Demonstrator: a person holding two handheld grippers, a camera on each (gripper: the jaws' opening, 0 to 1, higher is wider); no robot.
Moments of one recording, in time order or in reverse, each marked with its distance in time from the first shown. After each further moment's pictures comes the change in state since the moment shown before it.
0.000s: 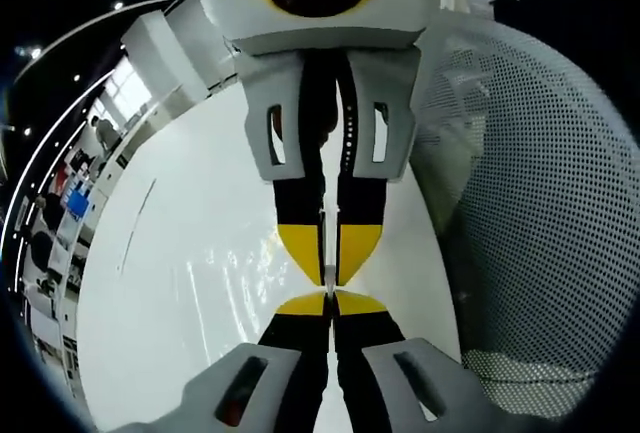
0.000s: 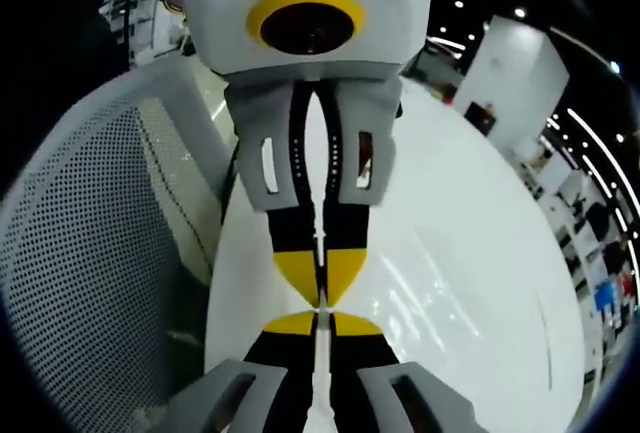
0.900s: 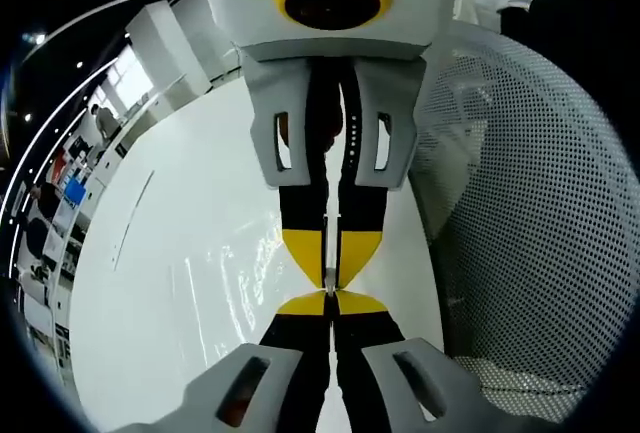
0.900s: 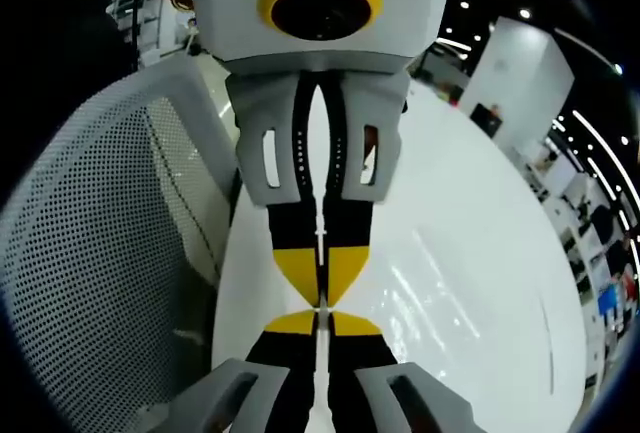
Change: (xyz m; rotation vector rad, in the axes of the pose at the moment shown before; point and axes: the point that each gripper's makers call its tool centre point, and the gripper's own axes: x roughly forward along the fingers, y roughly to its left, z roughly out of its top) left arm -0.004 -0.006 0.004 -0.048 0.017 -0.024; right arm -0.001 0.006 0.001 -0.016 -0.001 0.026
